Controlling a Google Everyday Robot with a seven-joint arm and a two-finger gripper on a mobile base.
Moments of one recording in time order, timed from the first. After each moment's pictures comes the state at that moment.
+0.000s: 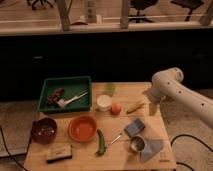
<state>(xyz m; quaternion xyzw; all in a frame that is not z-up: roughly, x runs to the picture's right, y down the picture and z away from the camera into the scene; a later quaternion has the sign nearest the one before) 0.263 0.096 0.821 -0.25 -0.06 -0.06 0.96</state>
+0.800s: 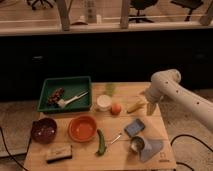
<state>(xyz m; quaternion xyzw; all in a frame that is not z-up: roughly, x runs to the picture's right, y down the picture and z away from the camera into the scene) 0.255 0.100 0.847 -0.26 -0.08 -0.05 0.96</state>
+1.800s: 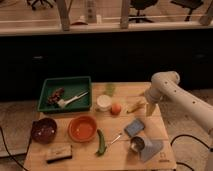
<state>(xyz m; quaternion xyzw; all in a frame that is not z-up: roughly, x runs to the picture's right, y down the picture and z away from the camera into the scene) 0.259 0.112 0.874 -0.28 -0.10 -0.04 0.95</state>
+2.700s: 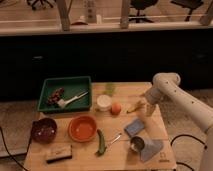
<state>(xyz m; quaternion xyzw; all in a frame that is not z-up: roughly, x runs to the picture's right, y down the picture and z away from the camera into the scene) 0.264 0.117 0.889 -0.29 -0.12 -0.03 0.95</state>
